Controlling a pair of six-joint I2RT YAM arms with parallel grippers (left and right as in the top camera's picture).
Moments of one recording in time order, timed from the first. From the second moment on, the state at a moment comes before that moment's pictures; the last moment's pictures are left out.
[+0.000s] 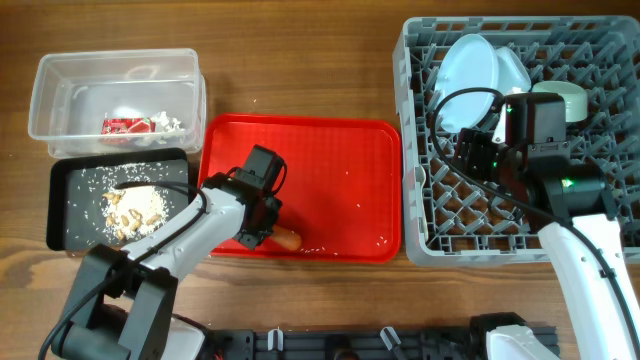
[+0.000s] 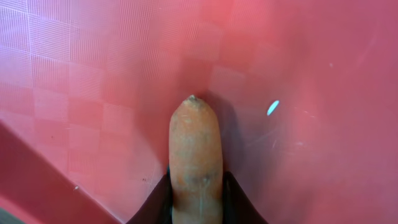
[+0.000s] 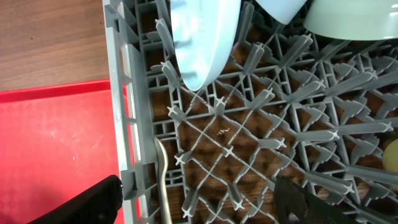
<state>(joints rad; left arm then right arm) -0.44 1.57 0.77 -0.67 0.00 -1.43 0.10 1.18 1.12 -0.91 0.09 0.25</state>
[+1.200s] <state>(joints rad) 0.62 1.40 0.86 -0.56 0.03 -0.80 0.10 1.18 1.12 -0.91 0.09 0.25</state>
